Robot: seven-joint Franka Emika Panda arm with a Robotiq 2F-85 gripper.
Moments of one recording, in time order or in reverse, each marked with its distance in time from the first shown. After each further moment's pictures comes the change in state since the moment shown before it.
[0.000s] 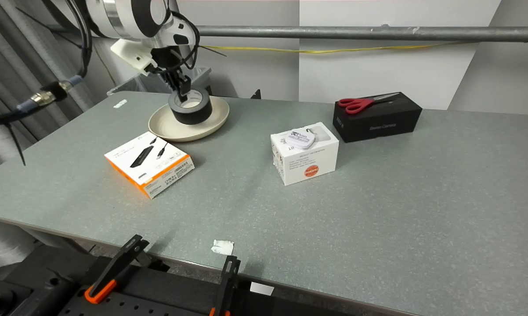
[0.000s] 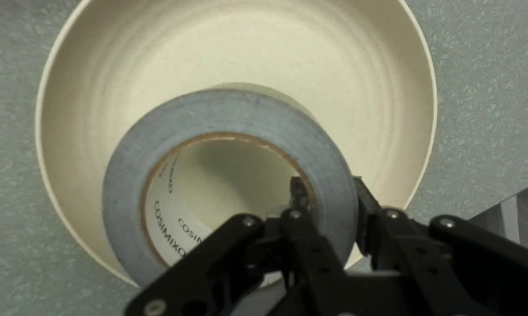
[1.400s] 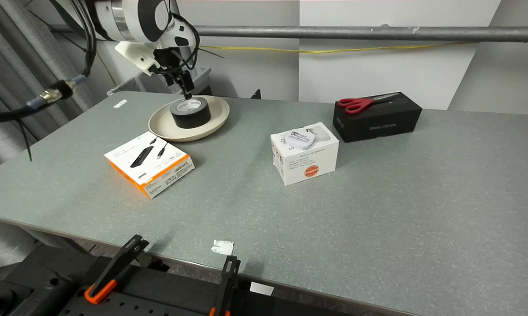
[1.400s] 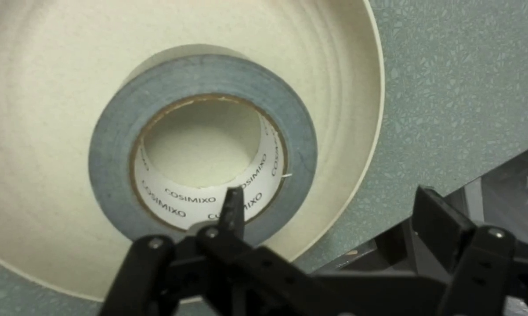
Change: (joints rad) arm 0.019 0.112 0.003 0.165 0.016 -0.008 -0.006
